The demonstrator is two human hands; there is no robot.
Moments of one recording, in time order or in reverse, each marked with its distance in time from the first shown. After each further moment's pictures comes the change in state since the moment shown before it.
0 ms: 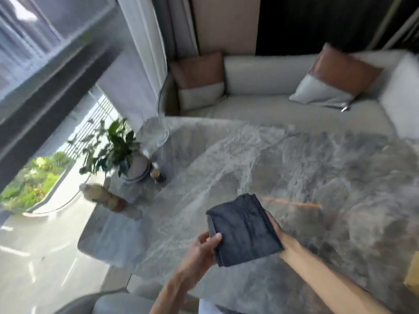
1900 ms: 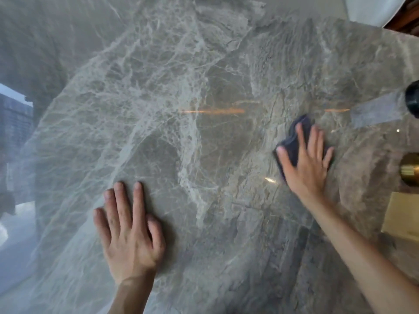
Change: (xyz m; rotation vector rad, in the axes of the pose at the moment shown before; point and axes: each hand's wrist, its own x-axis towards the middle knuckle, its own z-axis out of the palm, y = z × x) left_hand 0.270 -0.066 -0.064 1.547 0.469 0.401; right_hand 0.186 -0.026 -0.213 -1.733 1.052 -0.038
